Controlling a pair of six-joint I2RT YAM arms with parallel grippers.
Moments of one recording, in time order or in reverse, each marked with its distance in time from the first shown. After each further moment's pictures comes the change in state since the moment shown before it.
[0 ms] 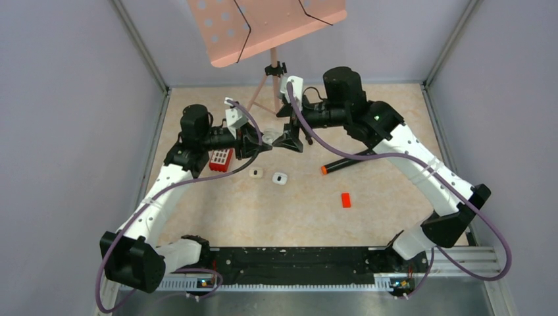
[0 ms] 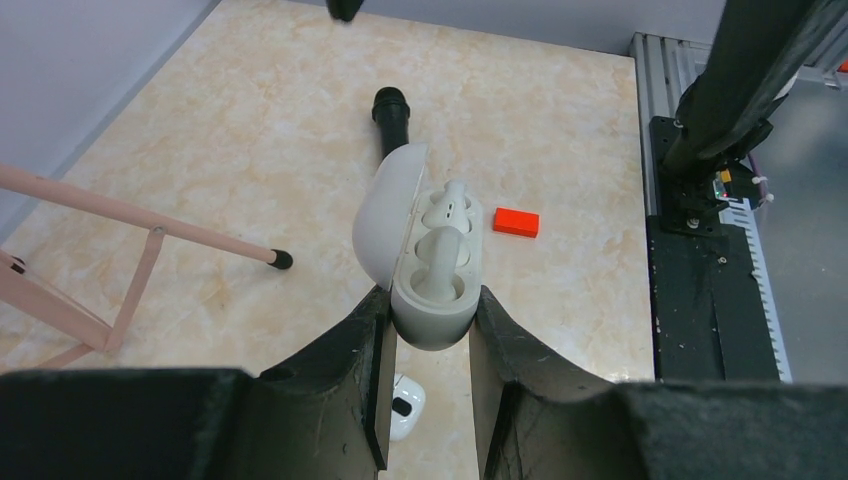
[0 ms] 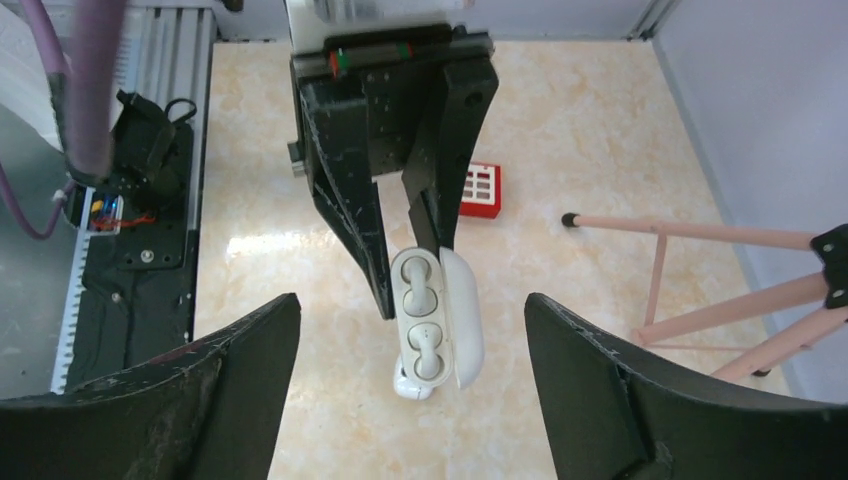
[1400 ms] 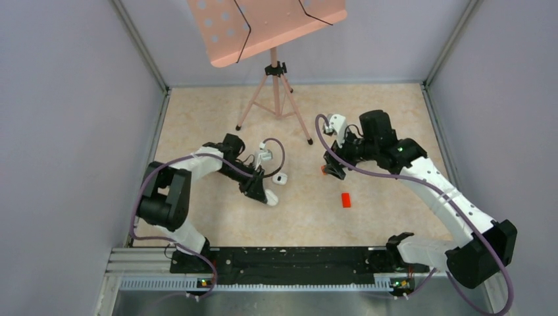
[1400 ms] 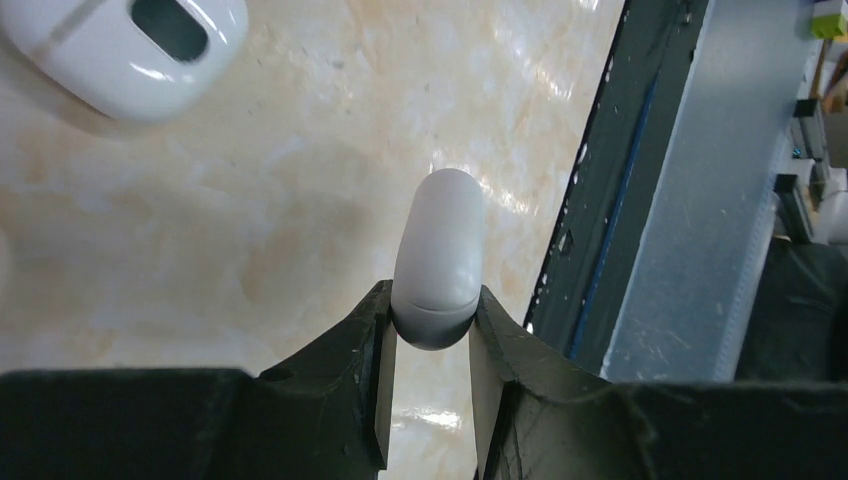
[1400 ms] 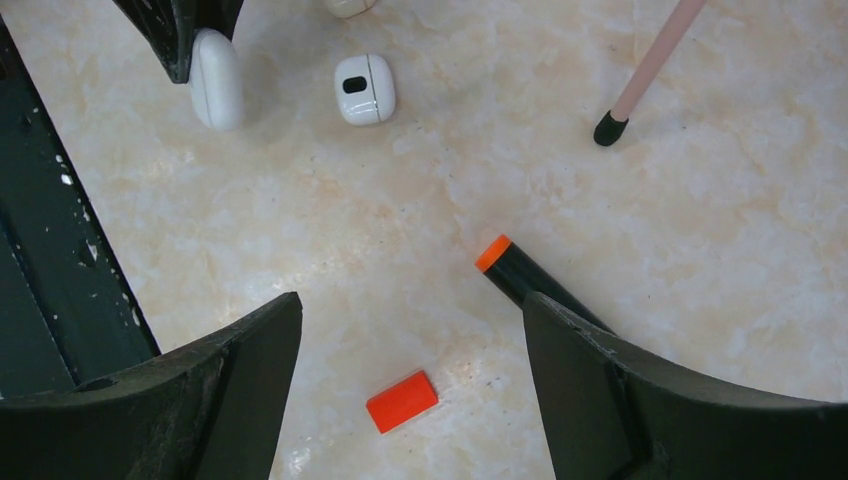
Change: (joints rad) left arm -0.032 0.446 -0.079 -0.622 -0.132 0.303; right arm -0.286 -0.343 -0.688 0.003 0.137 -0.031
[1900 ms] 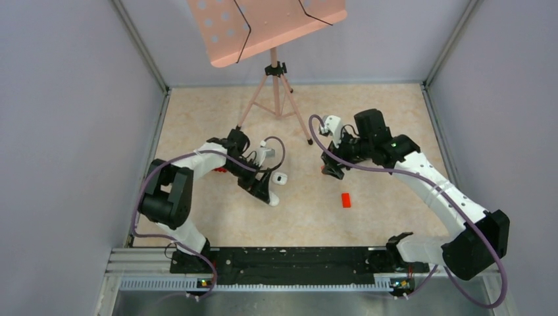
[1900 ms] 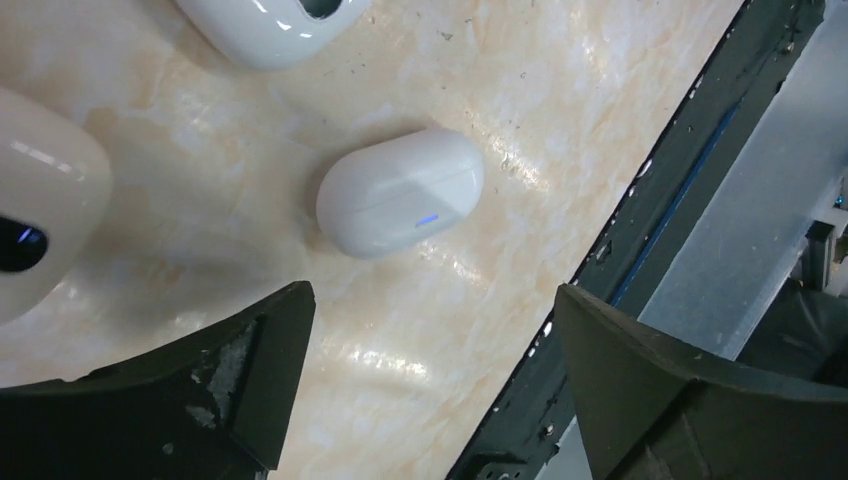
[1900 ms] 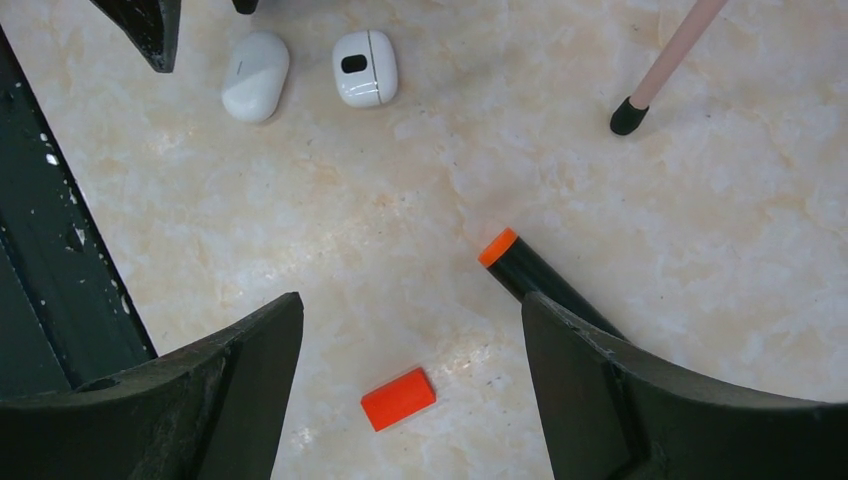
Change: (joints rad) left arm -0.050 0.092 0.065 -0.040 -0.198 -0.172; right arm 0.000 0.069 0.004 -0.008 -0.014 -0.037
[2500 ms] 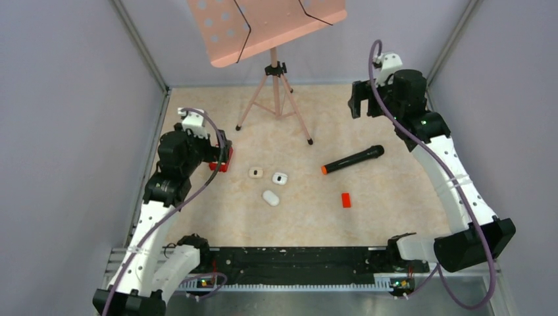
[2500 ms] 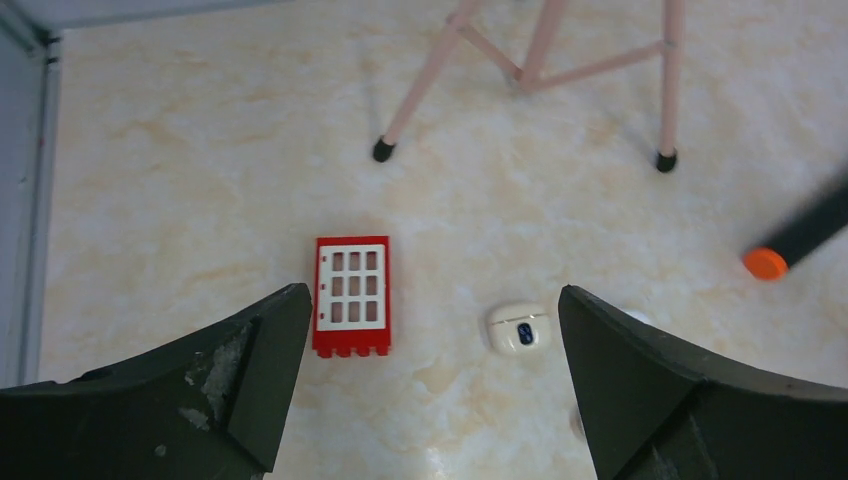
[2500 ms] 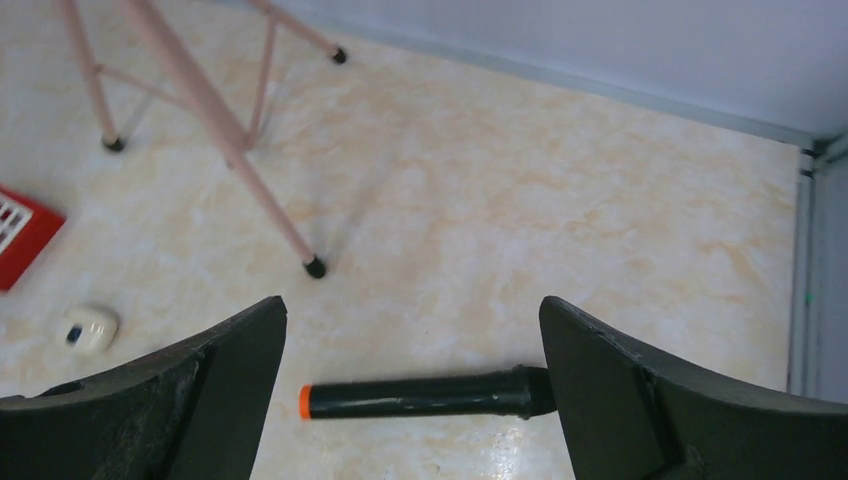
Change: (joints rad) left arm 0.185 -0.850 -0.129 0.385 -0.589 -0.332; right arm -0.196 0.052 0.297 0.146 0.379 0.396
